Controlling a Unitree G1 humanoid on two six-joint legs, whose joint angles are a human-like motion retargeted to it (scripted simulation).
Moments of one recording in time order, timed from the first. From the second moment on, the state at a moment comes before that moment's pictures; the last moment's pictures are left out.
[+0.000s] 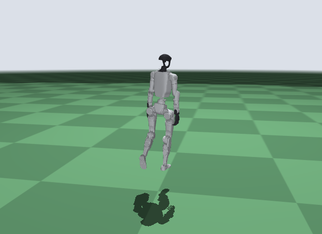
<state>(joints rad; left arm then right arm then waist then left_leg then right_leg) 0.06 0.13 0.45 1.36 0.74 -0.05 -0.19 -0.07 -0.18 -0.28 1.64 -0.43 -0.06 0.06 -0.25 -0.01 -0.17 -0.21 -0.03 0.23 0.91 0.23 -0.04 -0.25 -0.02 0.06 0.16 -0.03 -0.08</state>
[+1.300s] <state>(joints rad) 0.20 0.19 0.58 1.49 0.71 -0.05 -0.17 -0.19 -0.15 -0.21 1.55 -0.47 -0.14 0.06 -0.15 -0.02 -0.14 -0.40 0.04 0.28 0.74 0.04 -0.01 -0.11 0.02 0.08 0.10 -0.07 -0.10</state>
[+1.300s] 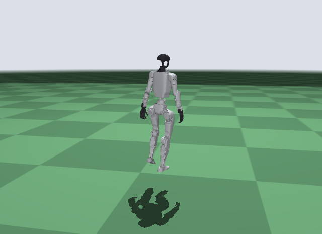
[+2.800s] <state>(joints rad) 0.41 0.25 0.76 1.58 0.68 -0.02 -0.15 -0.23 -0.12 -0.15 1.50 -0.48 -0.22 0.08 -0.03 0.05 -0.16 -0.53 0.13 0.29 0.12 0.10 0.07 0.12 0.17 0.27 0.18 -0.06 -0.21</state>
